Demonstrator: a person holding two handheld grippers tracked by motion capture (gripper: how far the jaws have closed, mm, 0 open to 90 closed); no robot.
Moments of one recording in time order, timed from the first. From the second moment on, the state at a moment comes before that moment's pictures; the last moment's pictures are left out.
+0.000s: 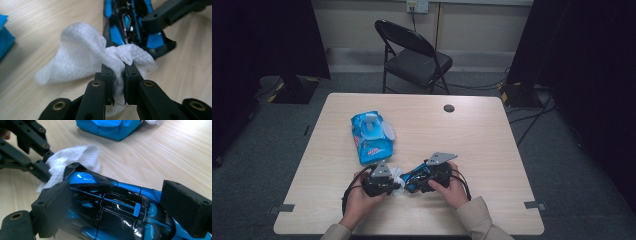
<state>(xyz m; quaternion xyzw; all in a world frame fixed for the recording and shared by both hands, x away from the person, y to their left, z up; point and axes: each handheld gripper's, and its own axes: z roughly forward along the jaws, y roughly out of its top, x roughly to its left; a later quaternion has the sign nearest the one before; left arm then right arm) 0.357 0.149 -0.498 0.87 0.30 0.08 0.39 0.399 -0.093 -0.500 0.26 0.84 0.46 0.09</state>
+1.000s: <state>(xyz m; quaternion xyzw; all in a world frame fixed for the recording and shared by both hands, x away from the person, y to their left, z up) 0.324 0.106 -0.495 0.88 0.25 0.03 0.40 0.399 -0.092 -0.498 0.27 0.85 0.45 0.09</state>
